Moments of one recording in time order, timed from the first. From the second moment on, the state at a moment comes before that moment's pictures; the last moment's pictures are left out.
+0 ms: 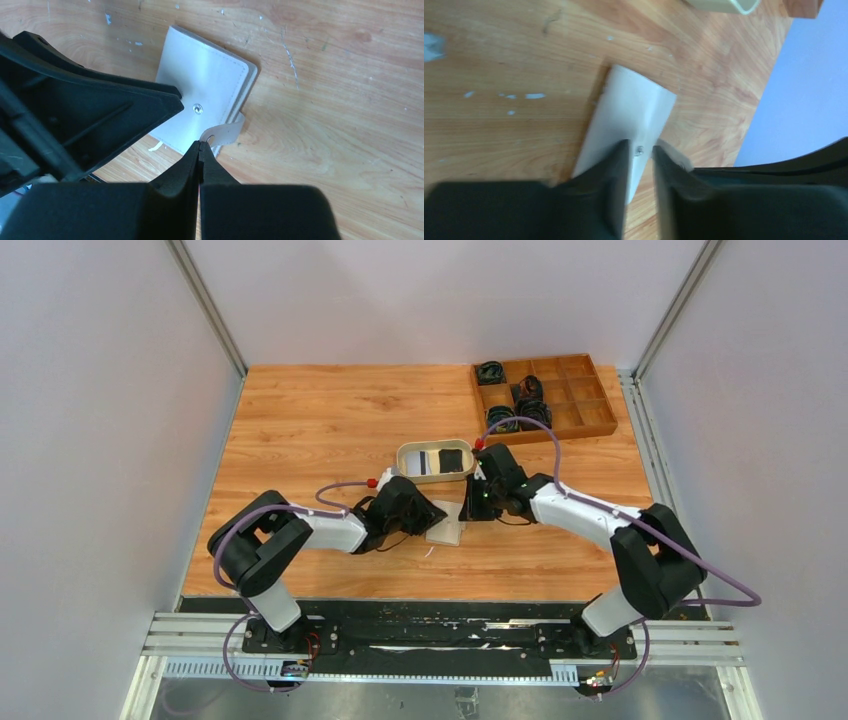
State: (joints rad) left arm -0.78 1.66 0.64 0.39 -0.05 -1.33; right arm 0.63 1.50 0.87 -0.27 -0.18 0.54
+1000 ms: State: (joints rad) left arm -0.74 1.68 0.59 0.43 -0.02 -1.36; right arm 0.67 1.72 1.06 -0.34 -0.17 0.58
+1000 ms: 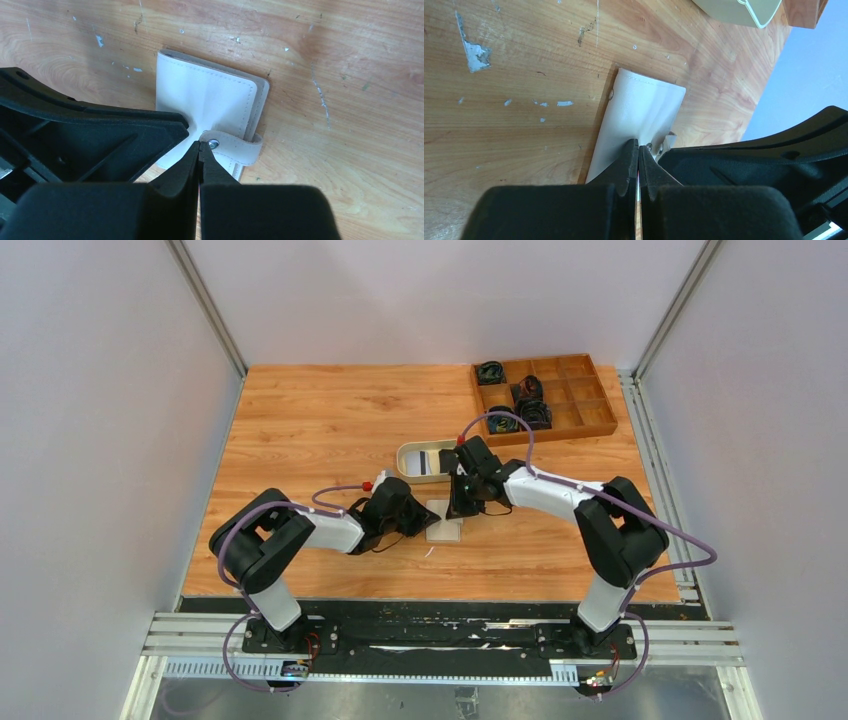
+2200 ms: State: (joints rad) left arm -0.73 1.68 0.59 0.44 -0.01 -1.36; right arm 0.66 1.76 1.08 -0.32 -0.27 0.53
